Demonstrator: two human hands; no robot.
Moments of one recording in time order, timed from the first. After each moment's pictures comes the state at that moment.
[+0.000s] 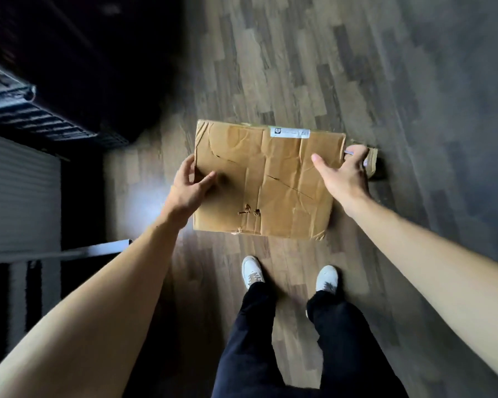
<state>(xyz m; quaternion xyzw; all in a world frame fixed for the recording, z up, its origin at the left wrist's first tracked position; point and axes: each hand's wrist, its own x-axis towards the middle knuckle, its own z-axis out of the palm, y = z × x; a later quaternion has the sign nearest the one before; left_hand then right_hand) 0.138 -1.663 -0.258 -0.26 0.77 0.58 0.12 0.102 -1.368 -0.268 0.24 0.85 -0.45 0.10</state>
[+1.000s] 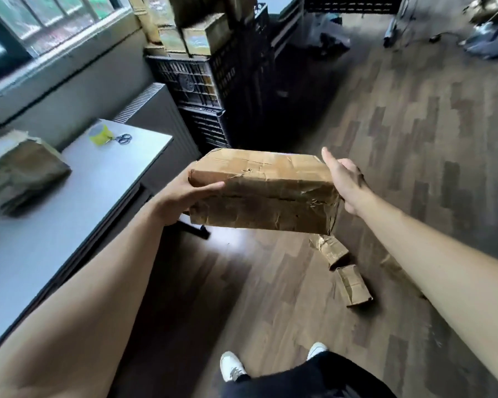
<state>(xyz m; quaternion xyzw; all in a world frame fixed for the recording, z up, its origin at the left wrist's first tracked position) 0.389 -1.672 -0.030 -0.20 0.77 0.61 -0.03 0.175 -1.424 -0.064 -0.06 0.79 -0.55 0.27</state>
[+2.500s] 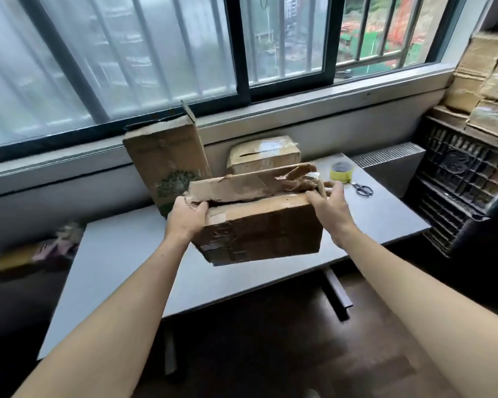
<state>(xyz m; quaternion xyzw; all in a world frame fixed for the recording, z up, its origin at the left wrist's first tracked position) 0.814 -2.021 -0.005 -0.75 0.51 0.26 -0.34 0.517 -1.996 -0.016 -0.43 0.64 -0.50 0.40</state>
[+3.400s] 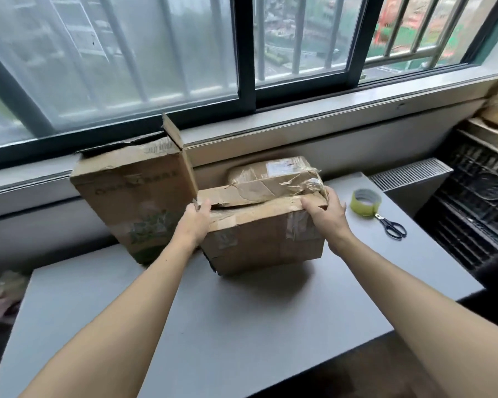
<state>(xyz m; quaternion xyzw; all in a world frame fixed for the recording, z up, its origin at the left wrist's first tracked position) 0.820 -2.267 -0.040 -0.72 0.49 0.40 -0.28 0.543 -2.235 -0.050 -0.40 0.69 -0.45 0.39</state>
